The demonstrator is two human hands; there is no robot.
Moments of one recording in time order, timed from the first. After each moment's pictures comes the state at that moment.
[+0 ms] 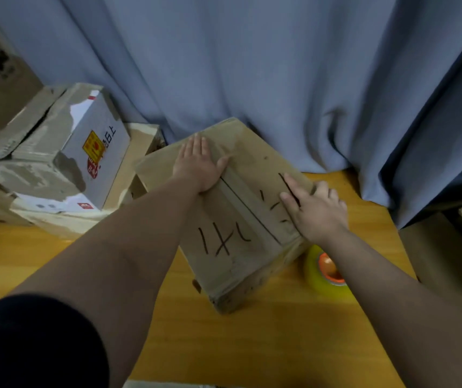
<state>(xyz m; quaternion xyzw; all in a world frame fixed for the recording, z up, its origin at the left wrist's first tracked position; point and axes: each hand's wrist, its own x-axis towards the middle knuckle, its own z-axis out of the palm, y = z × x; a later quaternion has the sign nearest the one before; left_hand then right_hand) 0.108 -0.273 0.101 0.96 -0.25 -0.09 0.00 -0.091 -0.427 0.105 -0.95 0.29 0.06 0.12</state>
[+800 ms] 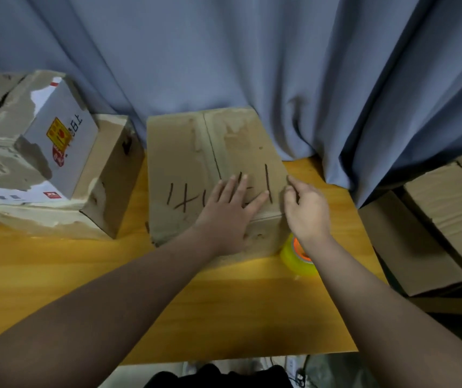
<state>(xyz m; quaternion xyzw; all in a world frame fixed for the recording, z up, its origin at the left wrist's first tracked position) -0.061 -0.278 0.102 0.84 -0.53 -0.06 -0.09 -0.148 -0.423 0.093 -0.87 0.36 -0.19 0.29</state>
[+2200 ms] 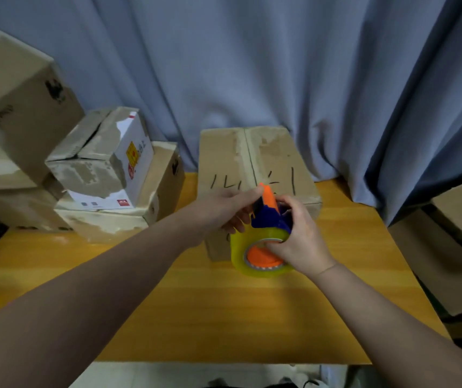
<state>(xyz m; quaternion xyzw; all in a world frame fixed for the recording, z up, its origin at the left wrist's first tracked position) -0.057 -0.168 0.196 0.76 -0.27 -0.36 0.47 -0.161 -0.318 0.114 -0.88 0.13 -0.20 0.41</state>
